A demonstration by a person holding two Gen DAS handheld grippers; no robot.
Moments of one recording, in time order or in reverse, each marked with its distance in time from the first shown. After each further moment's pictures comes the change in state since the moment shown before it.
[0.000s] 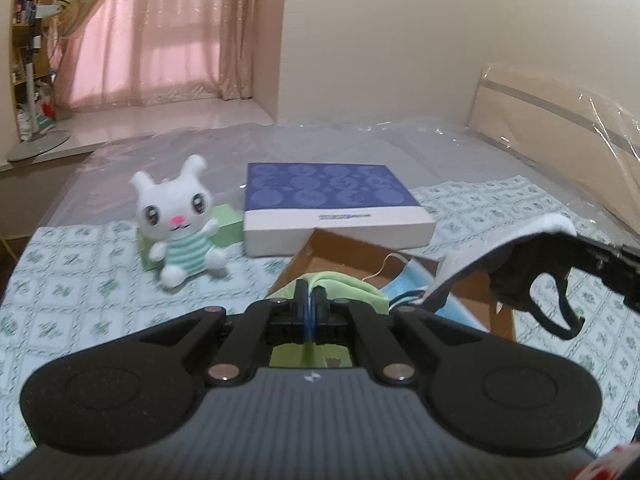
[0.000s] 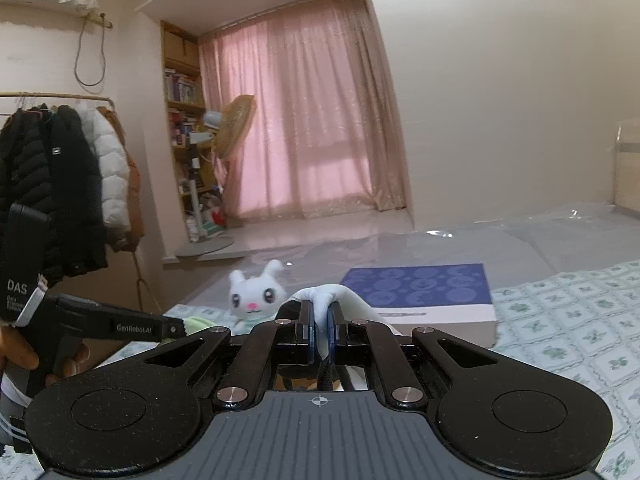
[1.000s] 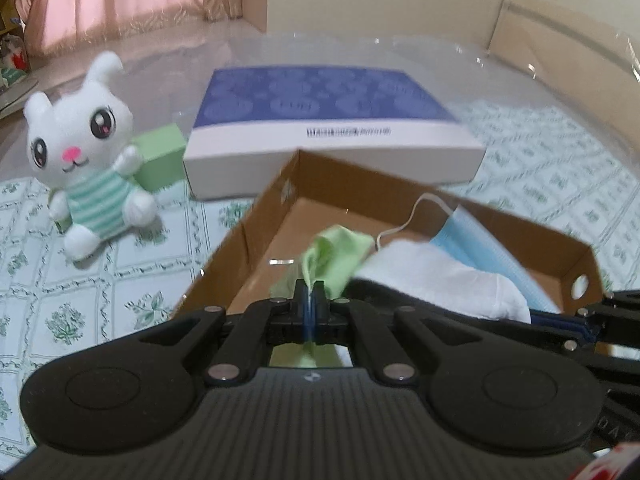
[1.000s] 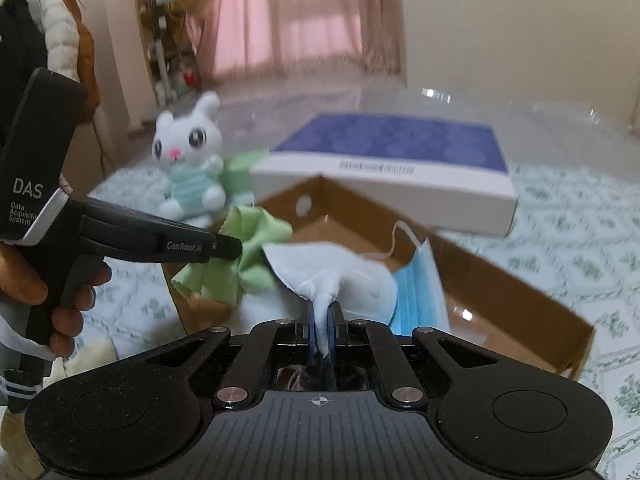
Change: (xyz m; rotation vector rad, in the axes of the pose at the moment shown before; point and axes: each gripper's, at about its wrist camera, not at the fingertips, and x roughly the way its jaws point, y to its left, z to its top) left arm 0.201 -0.017 -0.024 0.020 0.246 0.021; right arm 0.152 -0.068 -0.072 -0.029 0.454 -0.039
